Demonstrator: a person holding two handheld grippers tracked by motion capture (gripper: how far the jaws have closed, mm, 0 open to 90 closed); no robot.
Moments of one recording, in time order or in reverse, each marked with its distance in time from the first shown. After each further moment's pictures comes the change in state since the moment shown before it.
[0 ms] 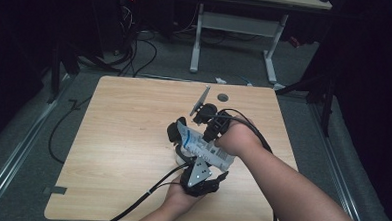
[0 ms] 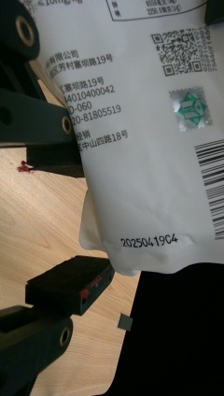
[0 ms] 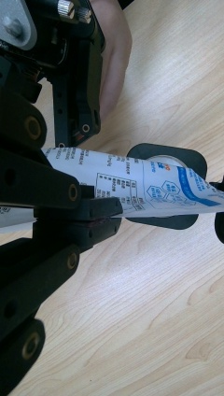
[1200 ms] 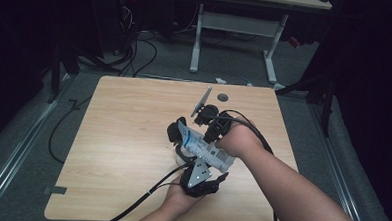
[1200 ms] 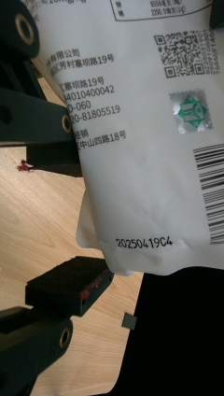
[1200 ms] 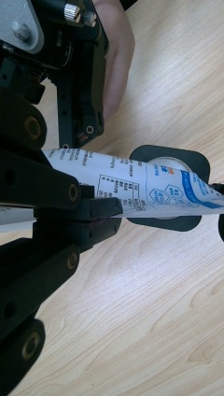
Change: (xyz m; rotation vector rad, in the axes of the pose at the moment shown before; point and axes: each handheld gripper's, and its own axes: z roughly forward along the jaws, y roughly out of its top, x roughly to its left) left arm -0.001 -0.002 0.000 0.006 -0.004 0.005; right arm 0.000 -0.004 0.001 -0.006 0.006 0.000
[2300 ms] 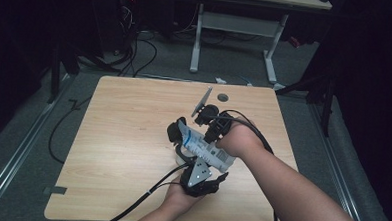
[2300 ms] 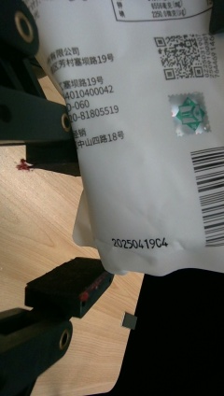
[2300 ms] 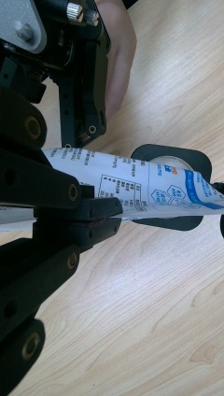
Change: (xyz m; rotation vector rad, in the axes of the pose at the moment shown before) left arm 0.001 0.001 0.000 0.007 -0.003 -0.001; right arm 0.000 0.000 0.000 0.002 -0.001 0.002
